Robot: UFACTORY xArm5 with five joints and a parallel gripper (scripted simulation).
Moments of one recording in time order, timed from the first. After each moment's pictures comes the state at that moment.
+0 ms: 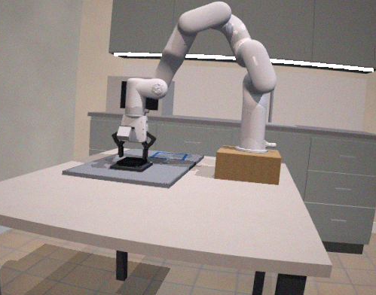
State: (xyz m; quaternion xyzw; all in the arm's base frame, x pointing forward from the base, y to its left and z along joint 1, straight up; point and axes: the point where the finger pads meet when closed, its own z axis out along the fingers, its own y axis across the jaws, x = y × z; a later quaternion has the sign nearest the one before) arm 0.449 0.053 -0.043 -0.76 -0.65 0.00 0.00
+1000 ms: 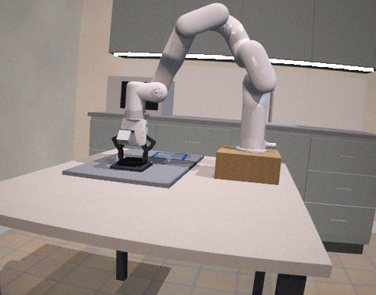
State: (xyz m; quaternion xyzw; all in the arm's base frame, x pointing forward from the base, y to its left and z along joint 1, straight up) arm 0.449 0.053 -0.056 -0.76 -0.65 0.00 0.00
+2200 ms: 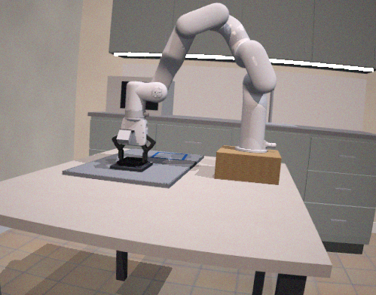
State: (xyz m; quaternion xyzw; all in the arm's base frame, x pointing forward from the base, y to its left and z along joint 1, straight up) arm 0.449 0.053 -0.055 -0.76 -0.65 0.00 0.00
